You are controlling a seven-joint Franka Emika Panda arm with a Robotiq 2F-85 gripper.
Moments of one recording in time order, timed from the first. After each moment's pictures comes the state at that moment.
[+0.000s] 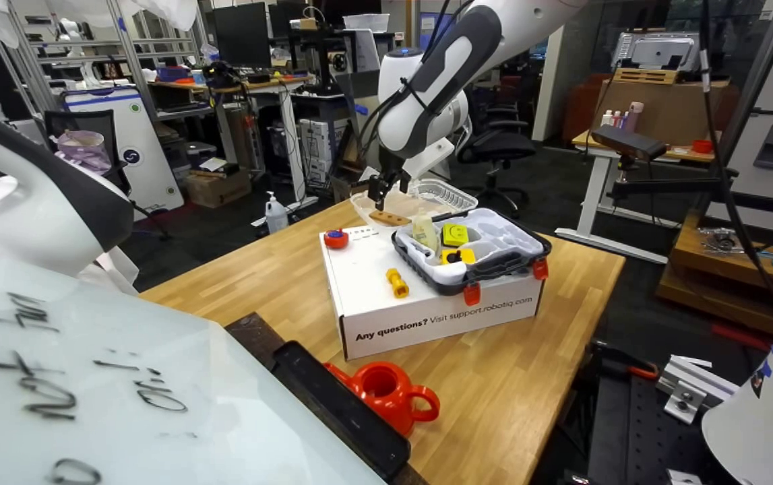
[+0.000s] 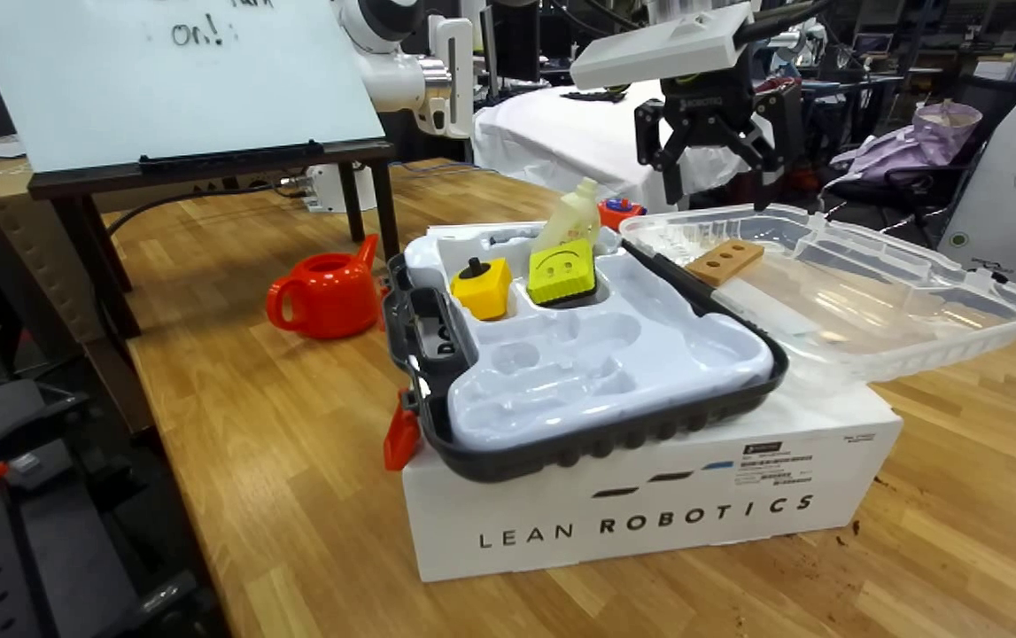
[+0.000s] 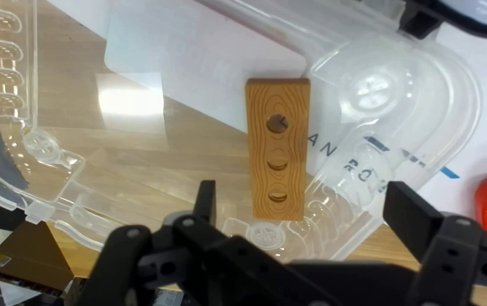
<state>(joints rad) -0.17 0.55 -0.14 -1.79 -0.12 2.64 -0.08</state>
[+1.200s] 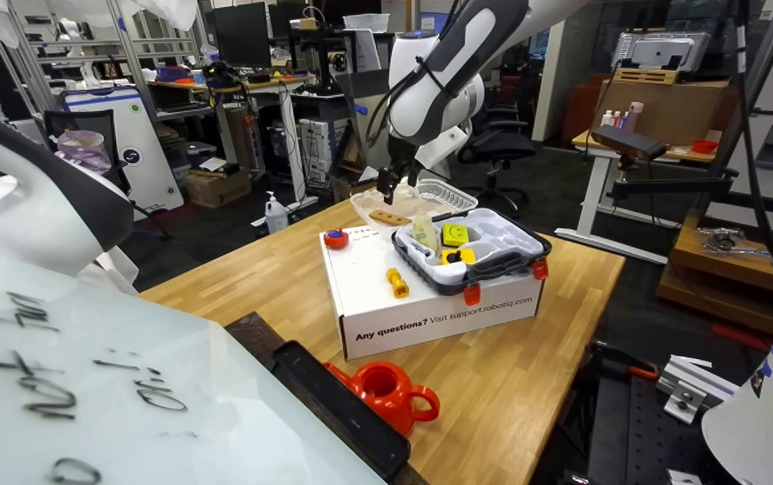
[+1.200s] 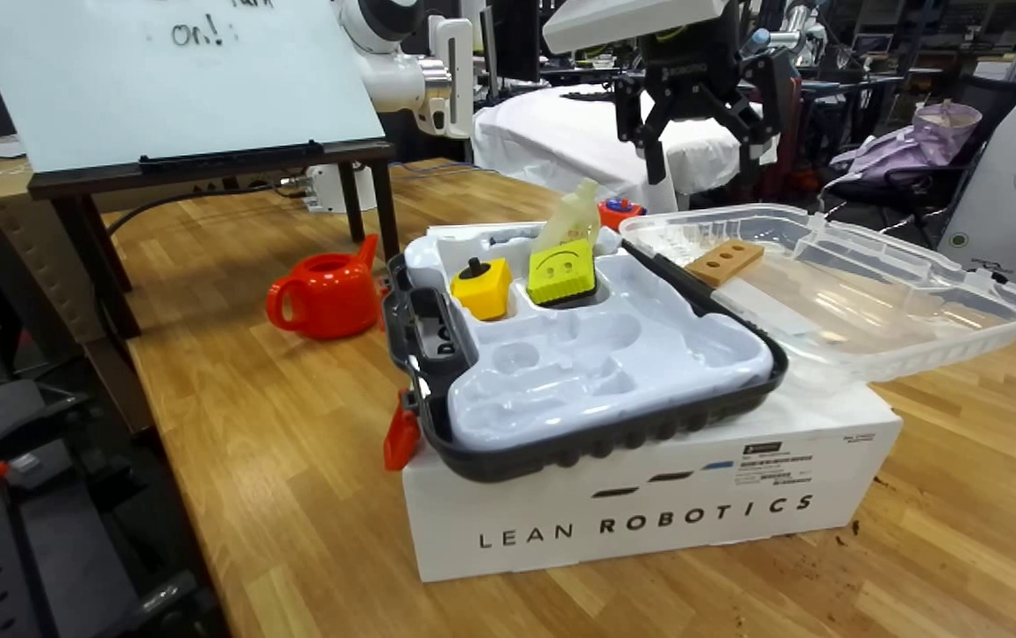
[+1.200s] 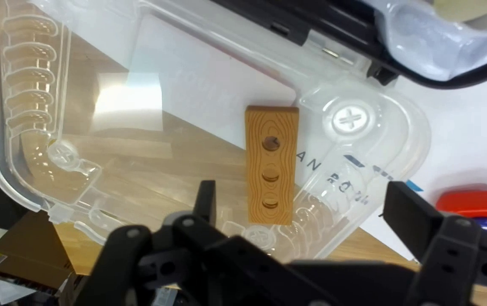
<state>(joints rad) -0.17 0.43 -0.14 -1.92 -0.12 2.63 -0.12</state>
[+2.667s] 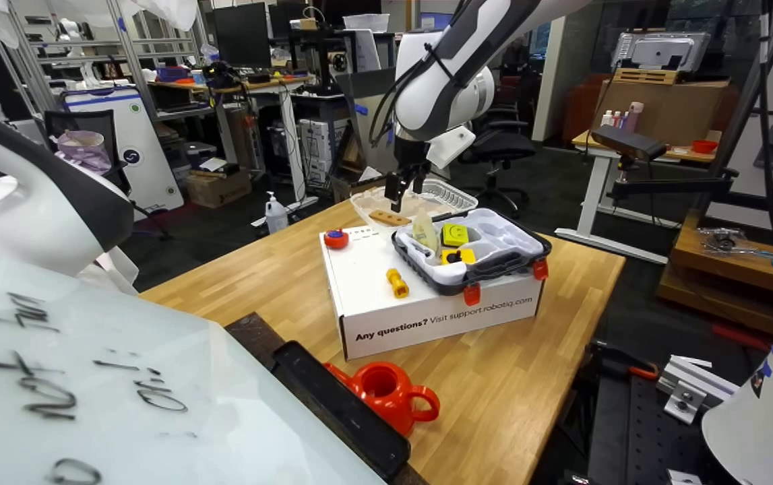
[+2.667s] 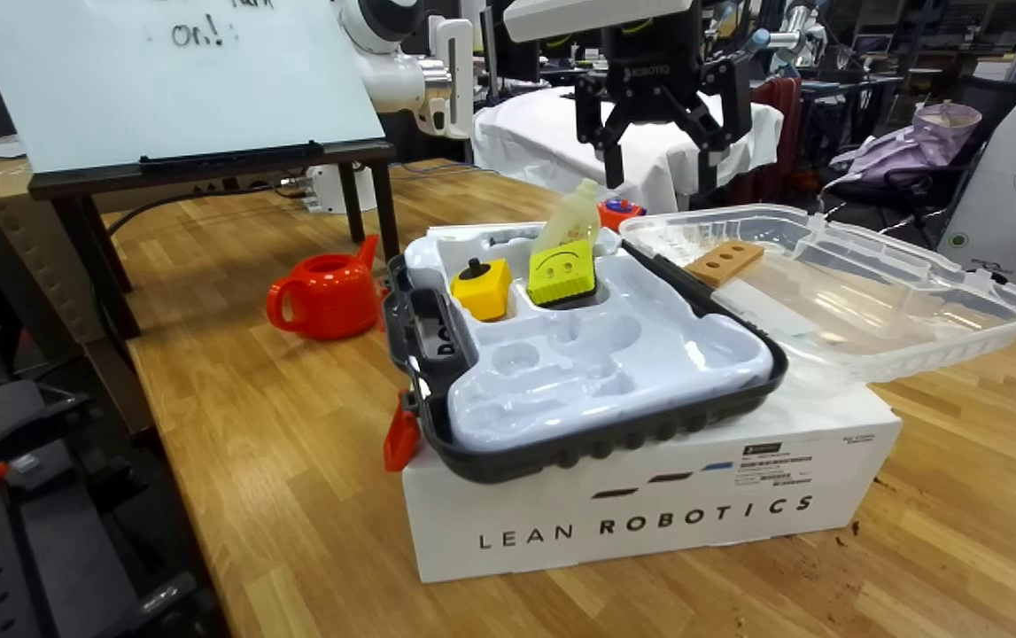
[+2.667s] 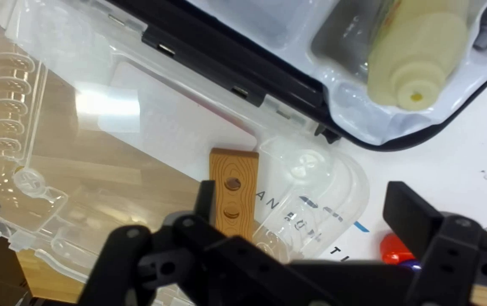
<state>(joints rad) -0.17 0.36 -0.11 -2.01 -0.07 2.59 -0.22</state>
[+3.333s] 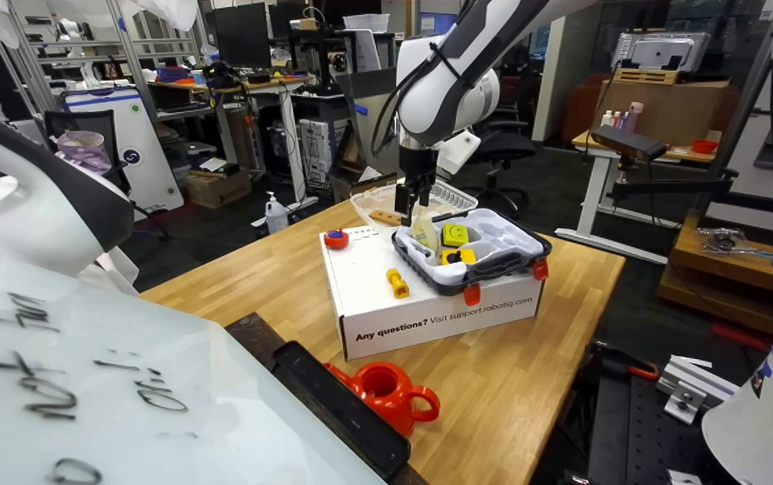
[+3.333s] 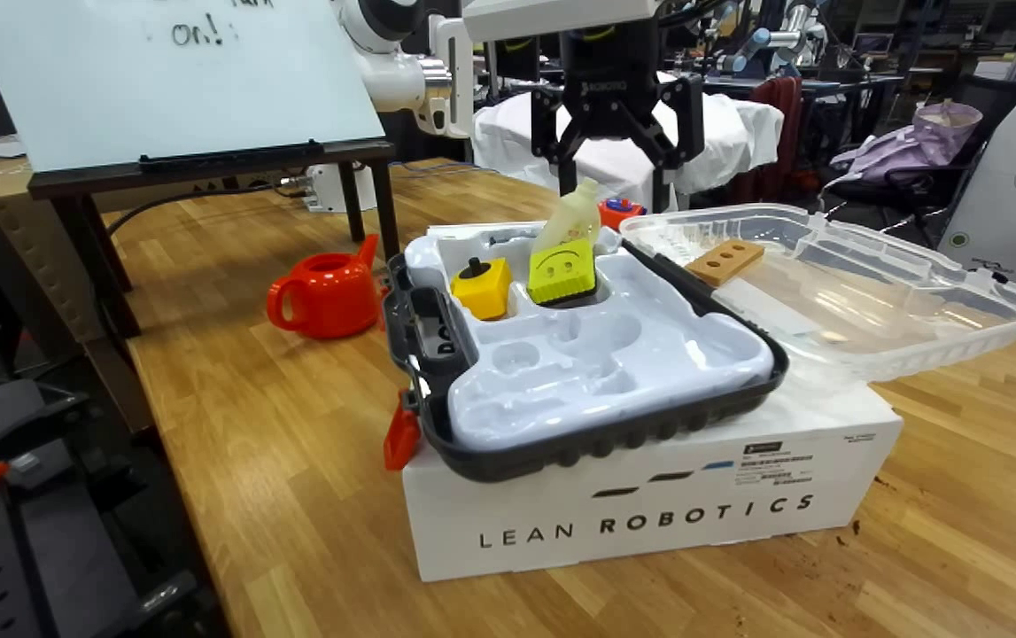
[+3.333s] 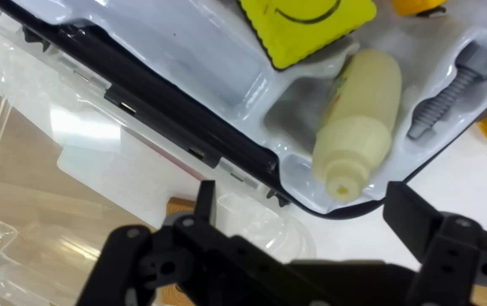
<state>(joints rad) -0.17 0.31 -0.09 -2.07 -0.07 2.51 -0.30</state>
